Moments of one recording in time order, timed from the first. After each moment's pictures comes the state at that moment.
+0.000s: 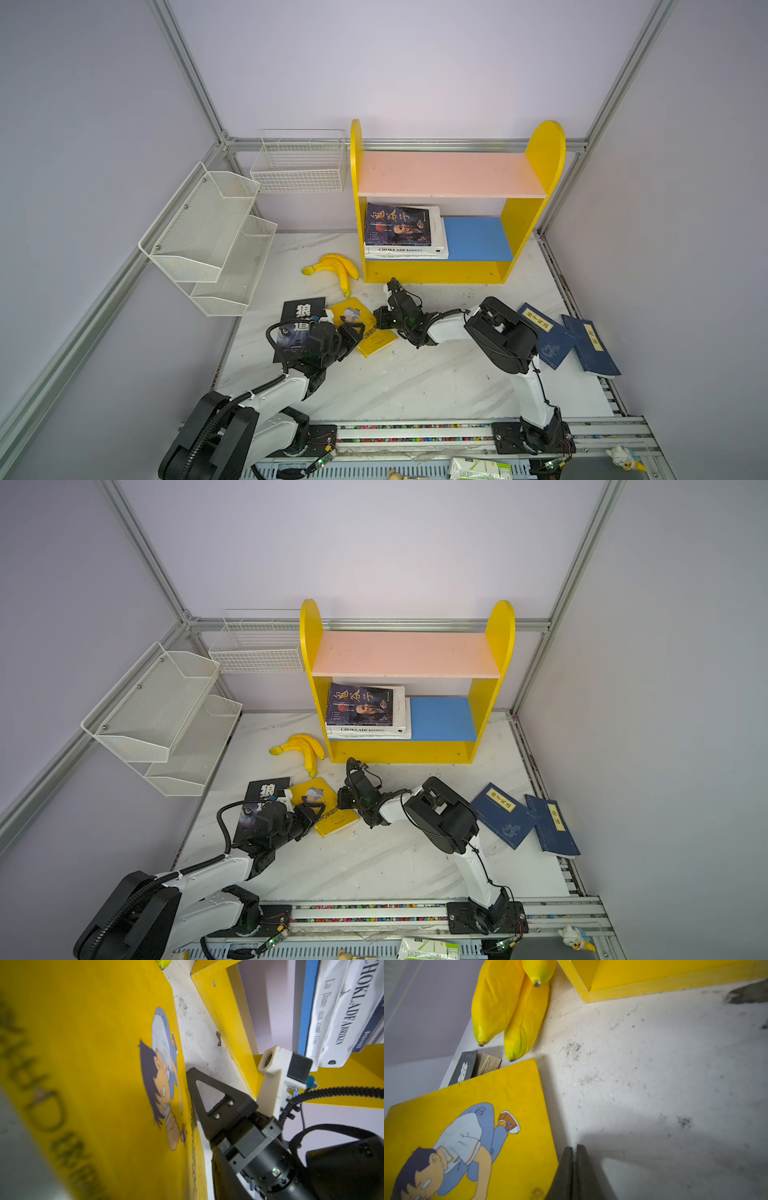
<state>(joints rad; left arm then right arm) -0.38 1.12 0.23 0.35 0.14 -1.15 0.88 2.14 1.15 0.37 -0.04 0.70</state>
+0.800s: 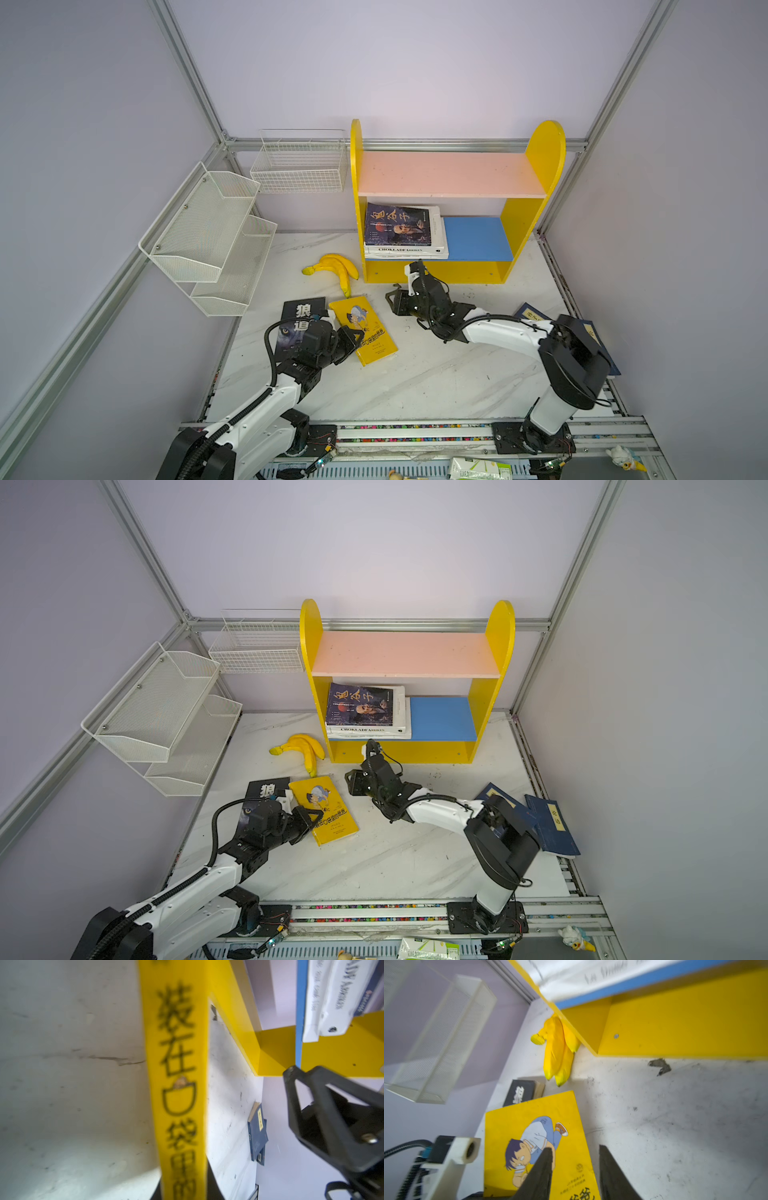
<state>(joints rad) -0.38 0.94 0.34 0.04 0.28 -1.06 0.81 1.61 1.01 0.16 0.02 0.73</state>
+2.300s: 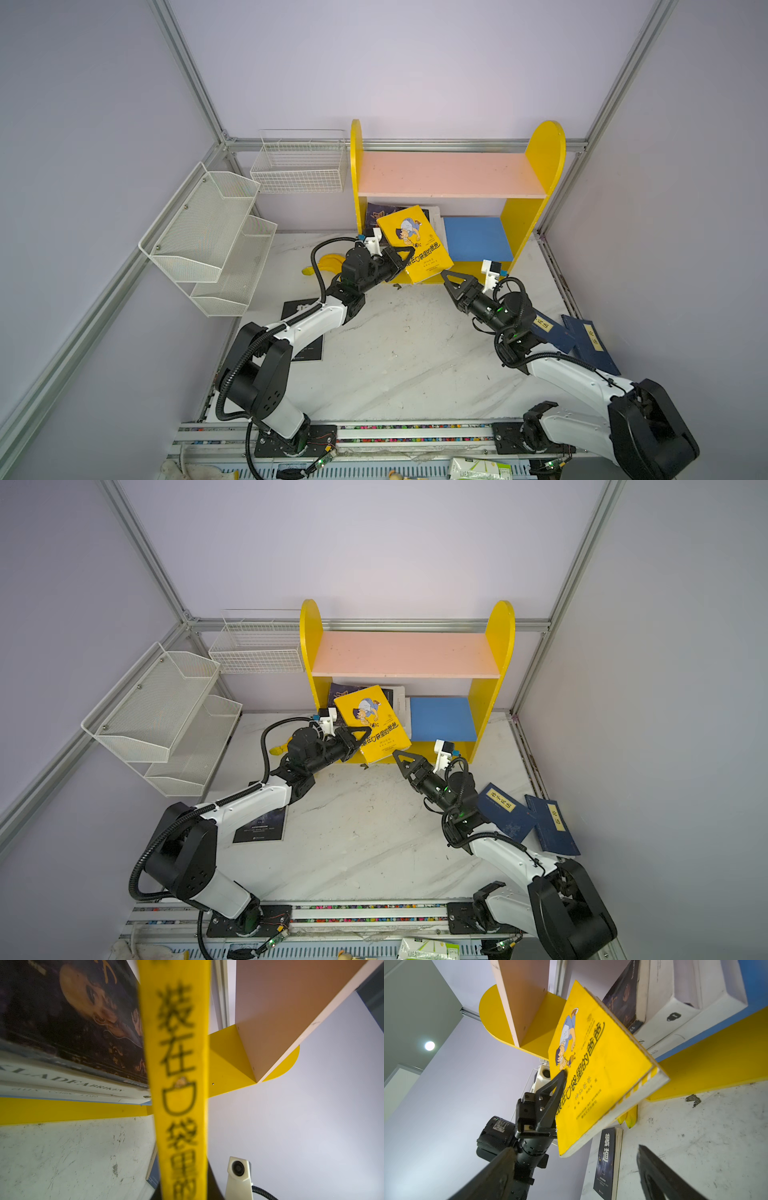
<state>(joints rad) -0.51 1.59 1.05 0.51 0.30 -1.17 0.49 1.22 0.50 0.80 -0.35 1.23</state>
